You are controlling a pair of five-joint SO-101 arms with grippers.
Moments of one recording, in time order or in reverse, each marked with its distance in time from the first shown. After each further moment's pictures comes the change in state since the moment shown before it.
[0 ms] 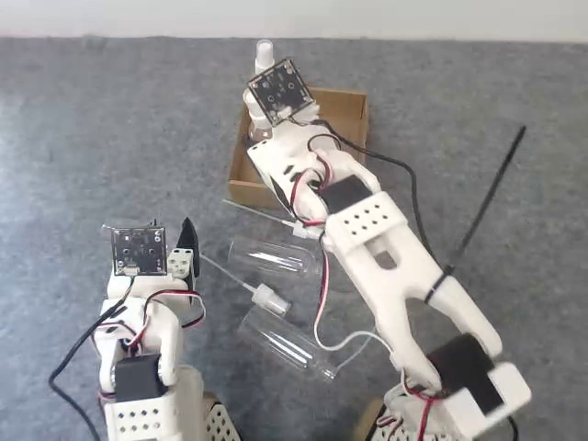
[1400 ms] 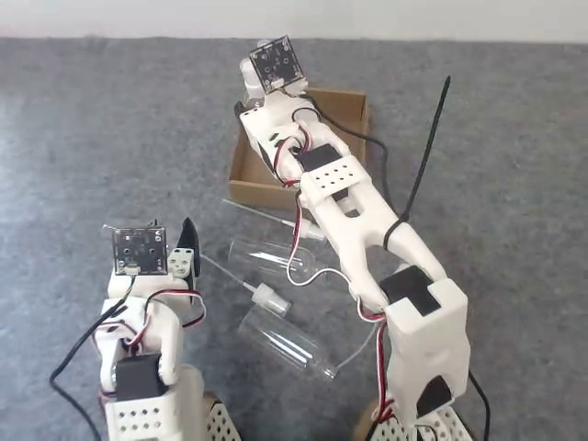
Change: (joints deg) left arm 0.0 0.0 0.0 0.0 0.0; right arm 2.5 29.5 -22.9 -11.0 -5.2
